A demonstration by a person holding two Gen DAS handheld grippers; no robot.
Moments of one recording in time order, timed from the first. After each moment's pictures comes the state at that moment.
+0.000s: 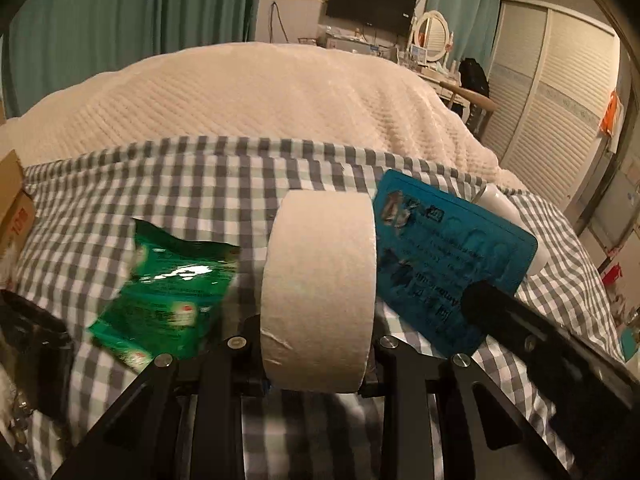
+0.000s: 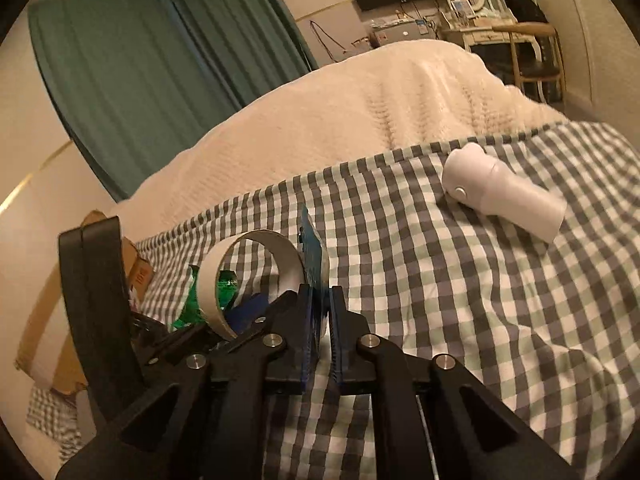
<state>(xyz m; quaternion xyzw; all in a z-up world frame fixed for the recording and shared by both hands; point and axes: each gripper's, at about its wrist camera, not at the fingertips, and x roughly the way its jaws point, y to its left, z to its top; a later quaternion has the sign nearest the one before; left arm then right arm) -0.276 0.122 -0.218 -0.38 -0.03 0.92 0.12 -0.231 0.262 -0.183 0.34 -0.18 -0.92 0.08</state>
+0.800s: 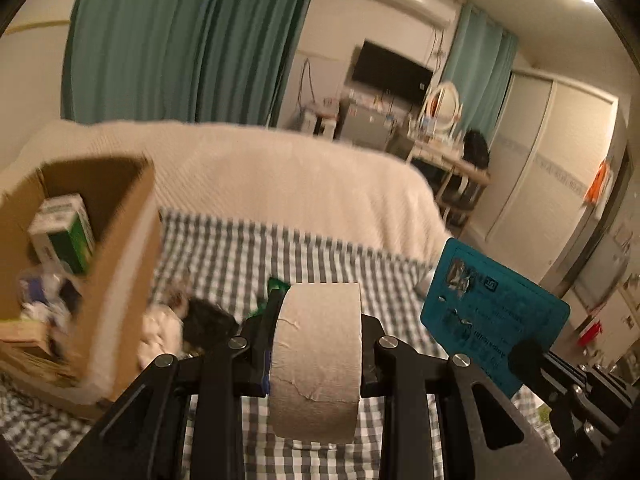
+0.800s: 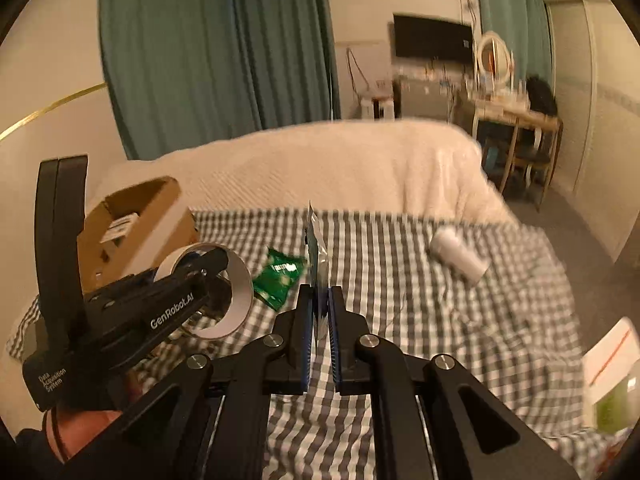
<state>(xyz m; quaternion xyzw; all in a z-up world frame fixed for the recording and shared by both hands) -0.138 0.018 -0.055 -0.30 -0.10 0.94 0.10 -0.097 0.183 -0.044 0.31 -0.03 -0.95 0.05</state>
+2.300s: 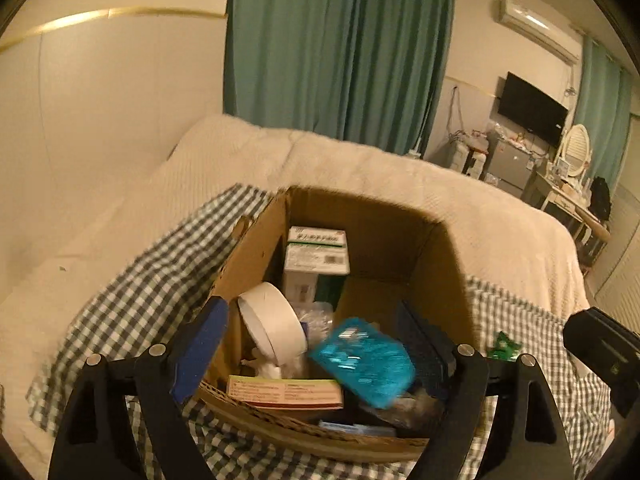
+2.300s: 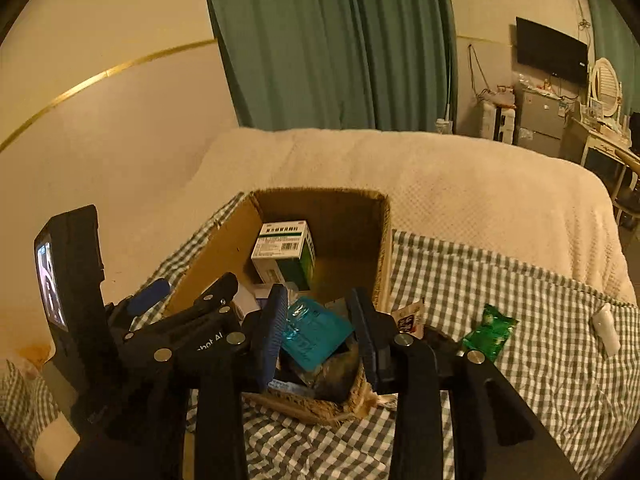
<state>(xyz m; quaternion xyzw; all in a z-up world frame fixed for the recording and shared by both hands) -0.137 -0.202 -0.033 -0.30 -0.11 0.94 -0.15 -0.165 -0.049 0.001 0.34 0.00 -0.92 0.22</state>
